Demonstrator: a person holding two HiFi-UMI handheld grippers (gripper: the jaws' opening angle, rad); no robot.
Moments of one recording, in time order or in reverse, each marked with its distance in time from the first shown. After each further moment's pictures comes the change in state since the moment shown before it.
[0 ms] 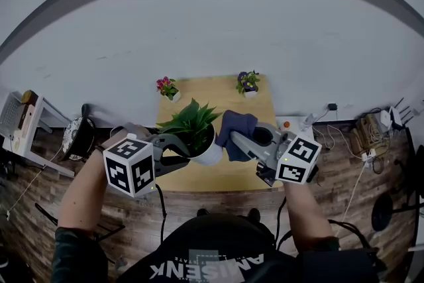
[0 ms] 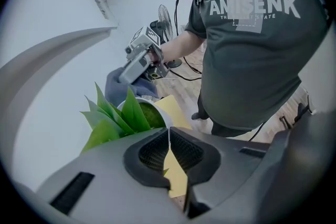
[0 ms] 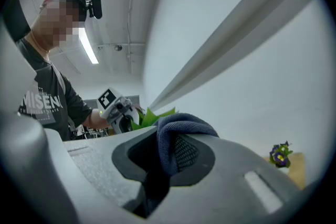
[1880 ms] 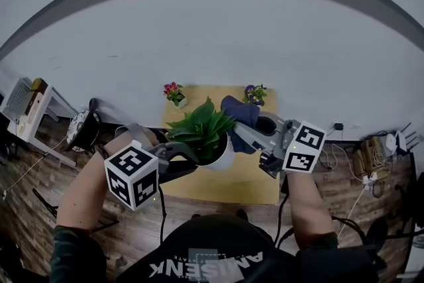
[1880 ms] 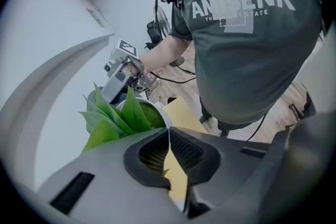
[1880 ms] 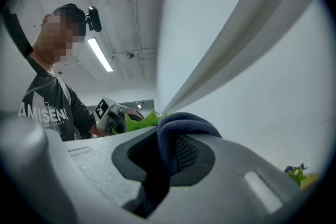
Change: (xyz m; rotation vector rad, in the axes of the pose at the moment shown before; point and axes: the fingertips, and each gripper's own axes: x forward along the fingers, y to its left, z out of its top) left arm -0.006 0.033 0.038 0.099 0.017 0.100; right arm 0.011 -0.035 0.058 -0.009 -0.025 0.200
